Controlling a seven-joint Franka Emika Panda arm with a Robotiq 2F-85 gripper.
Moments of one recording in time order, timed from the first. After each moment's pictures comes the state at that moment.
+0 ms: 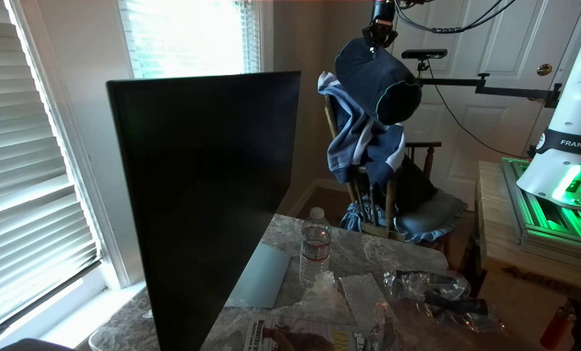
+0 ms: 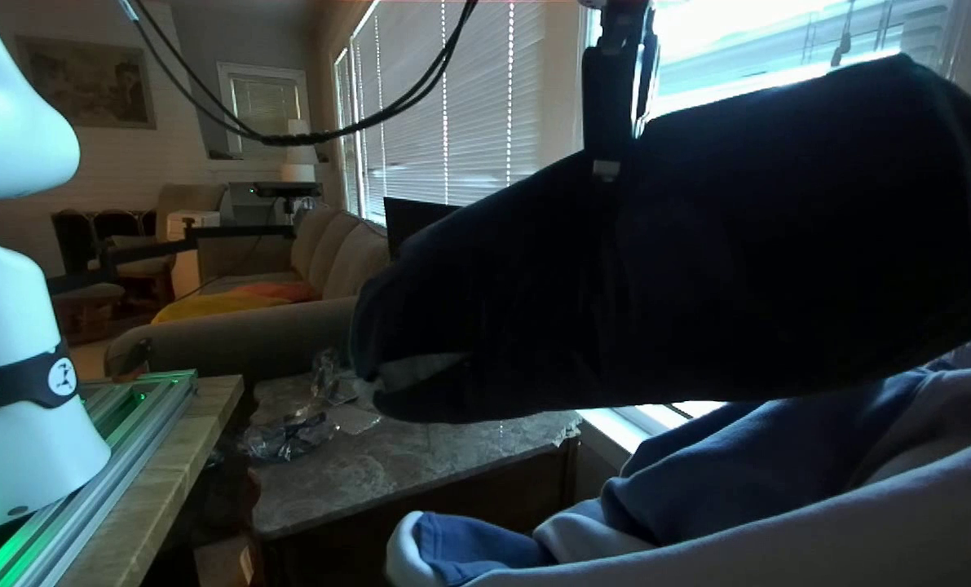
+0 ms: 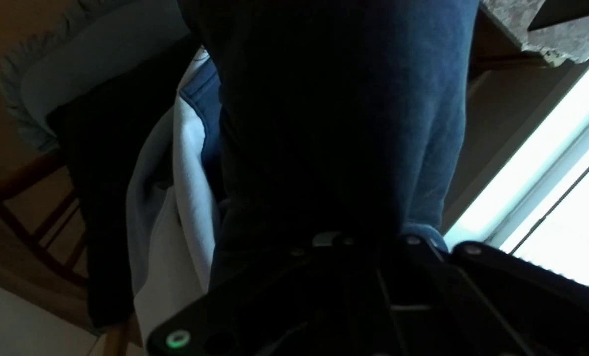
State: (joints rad) arm -0.19 0.04 -0.25 -1.93 0.10 1.94 0.24
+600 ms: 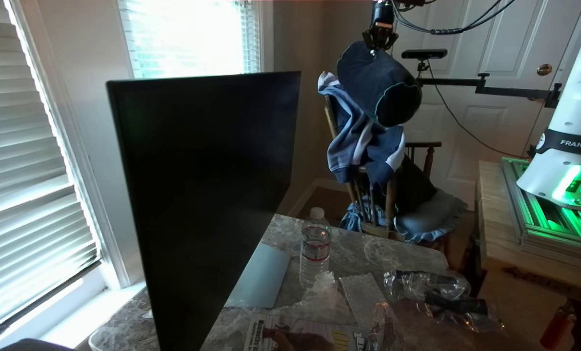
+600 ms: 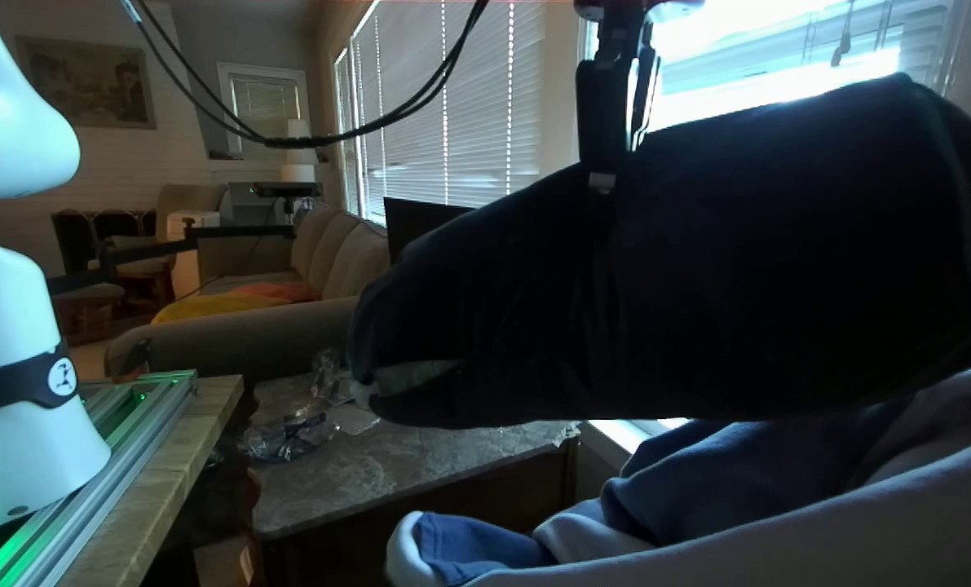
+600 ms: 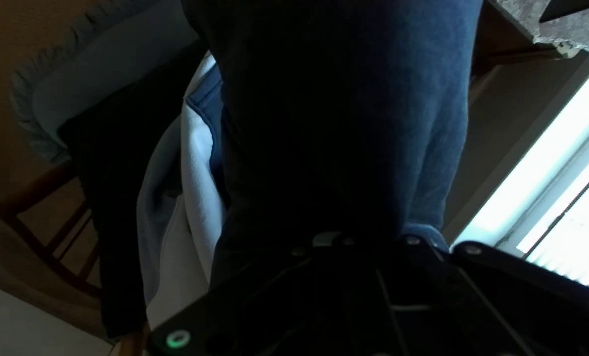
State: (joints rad) arm -0.19 0.05 -0.25 -1.93 0.09 1.94 0.27
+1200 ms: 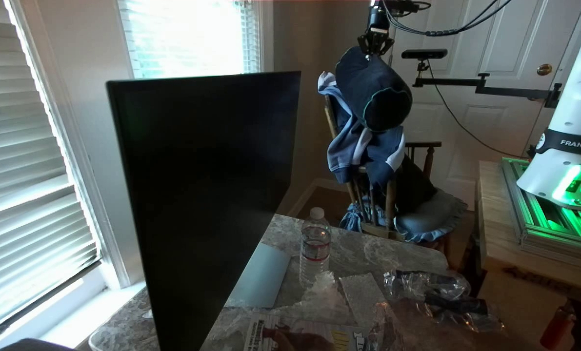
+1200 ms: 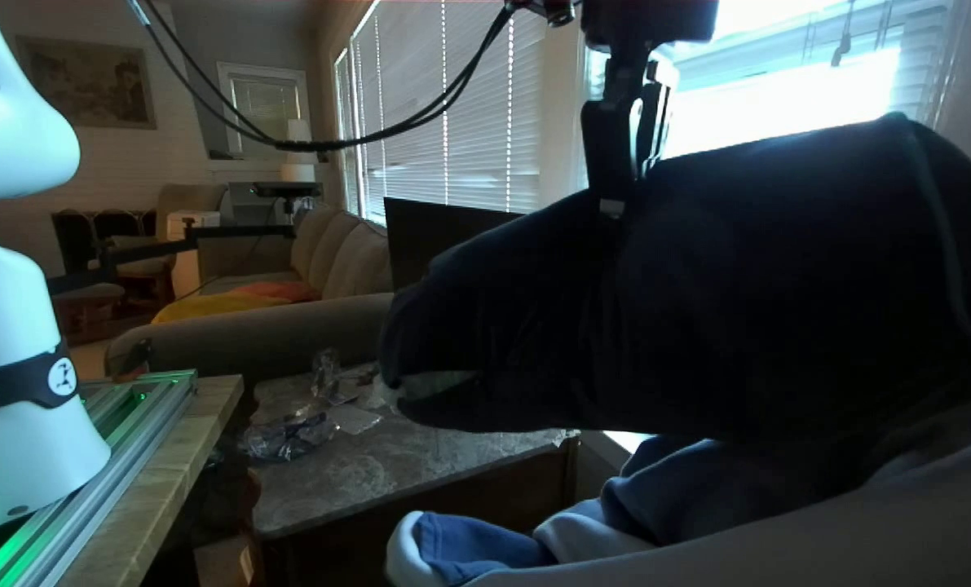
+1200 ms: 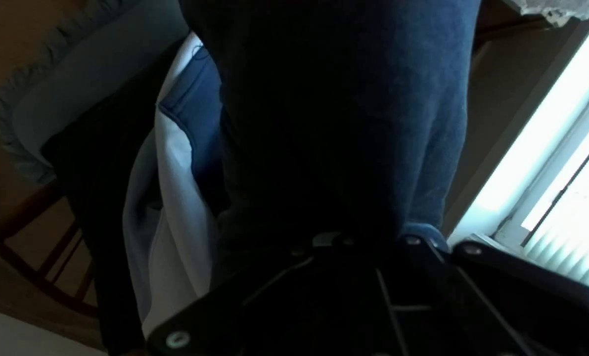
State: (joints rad) arm -0.19 0.08 -0.24 -1.94 0.13 2.00 0.36
